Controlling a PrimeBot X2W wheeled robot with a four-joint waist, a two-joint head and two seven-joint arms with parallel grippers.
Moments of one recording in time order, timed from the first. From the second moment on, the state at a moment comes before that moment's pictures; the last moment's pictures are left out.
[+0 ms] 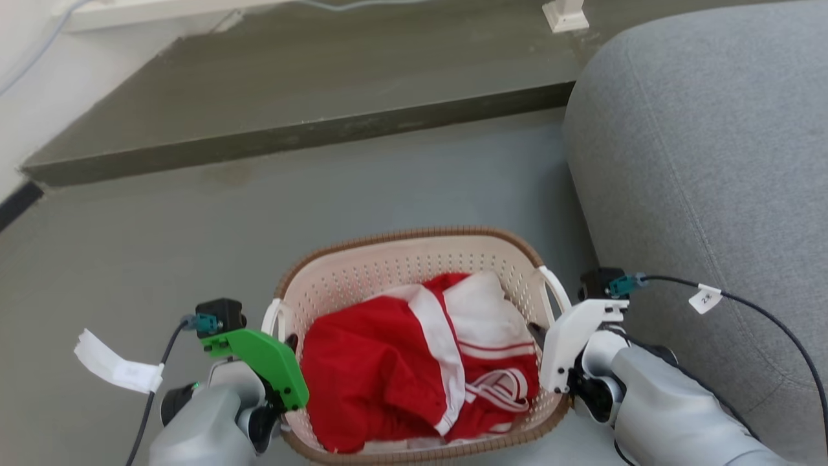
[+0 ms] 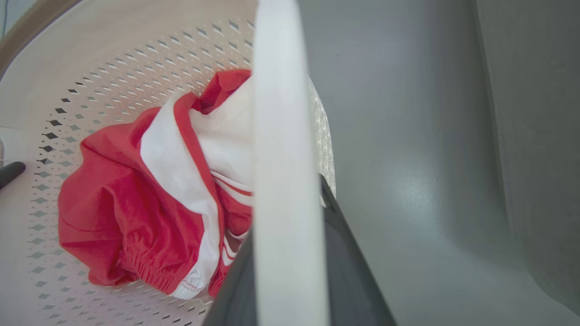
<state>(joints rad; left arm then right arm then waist) -0.57 0.00 -0.70 1.18 -0.98 -0.13 -0.05 -0.55 -0.06 0.91 1.08 1.01 0.05 0.04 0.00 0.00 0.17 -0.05</state>
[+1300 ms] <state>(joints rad) -0.86 0.06 -0.70 1.07 -0.92 -0.13 -0.22 -0.85 -0.07 0.88 1.04 0.99 0.02 -0.19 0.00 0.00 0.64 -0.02</state>
